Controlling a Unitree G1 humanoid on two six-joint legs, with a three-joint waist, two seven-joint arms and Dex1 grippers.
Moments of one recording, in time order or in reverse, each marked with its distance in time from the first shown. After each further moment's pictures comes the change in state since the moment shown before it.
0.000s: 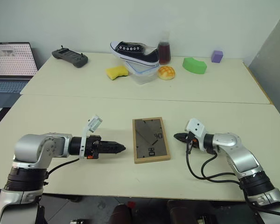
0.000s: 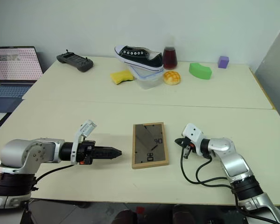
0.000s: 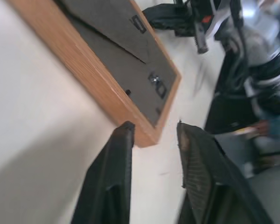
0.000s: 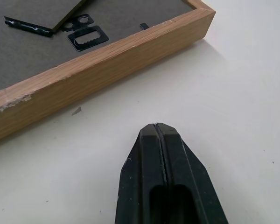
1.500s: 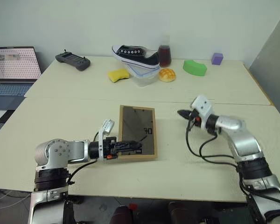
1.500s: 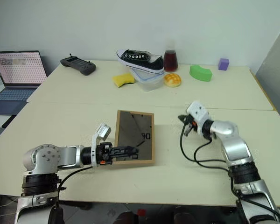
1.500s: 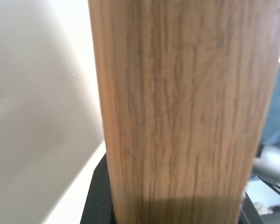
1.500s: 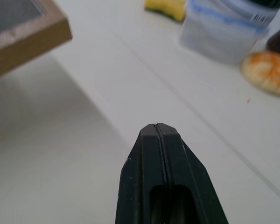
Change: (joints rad) left arm -0.030 -0.294 0.154 0.009 -0.249 0.128 0.387; right arm -0.226 0.053 -0.143 0.000 0.063 0.094 -0.078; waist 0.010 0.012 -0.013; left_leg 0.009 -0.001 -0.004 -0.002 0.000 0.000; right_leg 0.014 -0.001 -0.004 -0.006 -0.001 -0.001
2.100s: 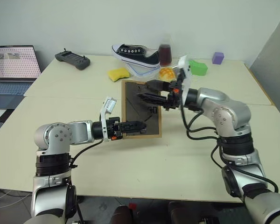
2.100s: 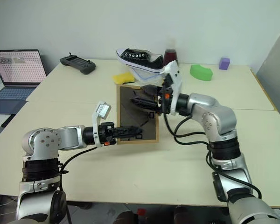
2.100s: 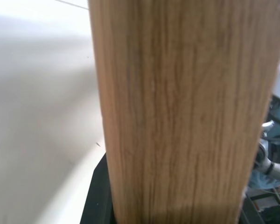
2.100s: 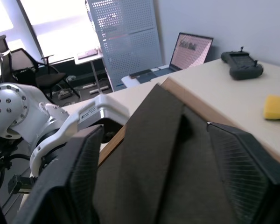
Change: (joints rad) left arm -0.133 0.031 -0.057 -0.001 0.015 -0.177 0.018; right arm -0.266 0.224 0.031 -0.091 0.359 0.405 -0.008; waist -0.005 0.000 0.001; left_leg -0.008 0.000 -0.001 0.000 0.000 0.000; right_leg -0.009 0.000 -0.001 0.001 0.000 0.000
